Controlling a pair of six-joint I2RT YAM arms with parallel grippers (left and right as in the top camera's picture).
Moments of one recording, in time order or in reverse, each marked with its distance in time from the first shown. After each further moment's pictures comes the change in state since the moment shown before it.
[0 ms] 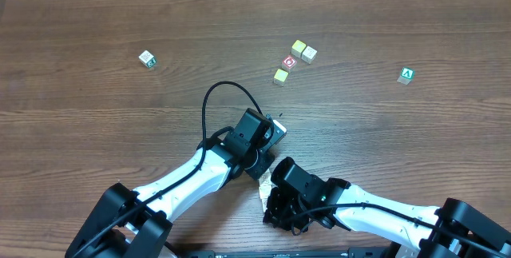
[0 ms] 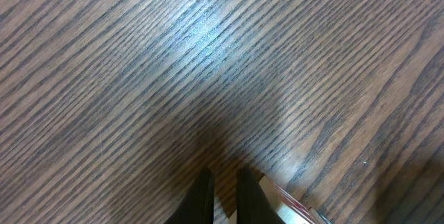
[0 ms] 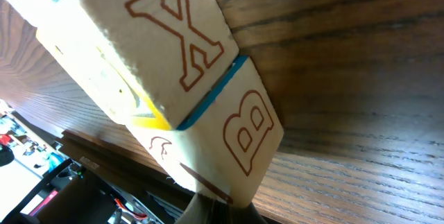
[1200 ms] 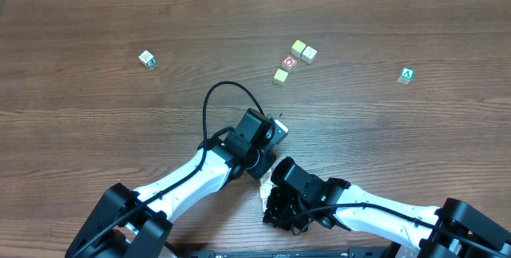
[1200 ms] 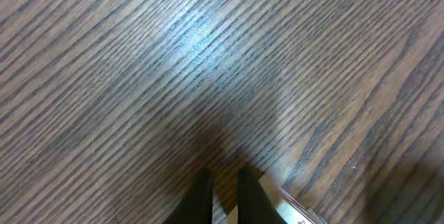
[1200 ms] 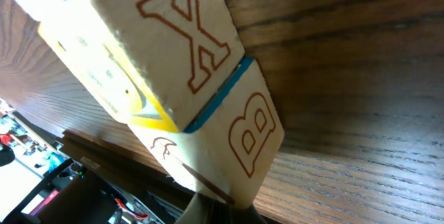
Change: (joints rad) left arm -0.005 0.000 0.000 0.015 0.013 0.000; right arm 0.000 0.000 0.000 0.002 0.000 0.000
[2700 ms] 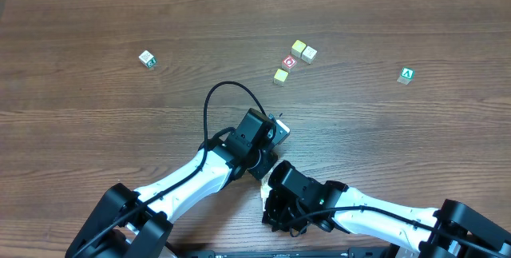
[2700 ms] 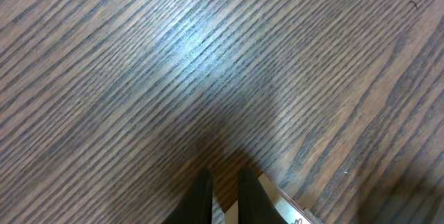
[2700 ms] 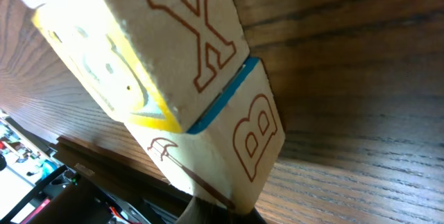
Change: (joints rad) left arm -0.006 0.000 0.000 0.015 0.008 0.000; right arm 0.033 0.000 0.000 0.009 0.047 0.022
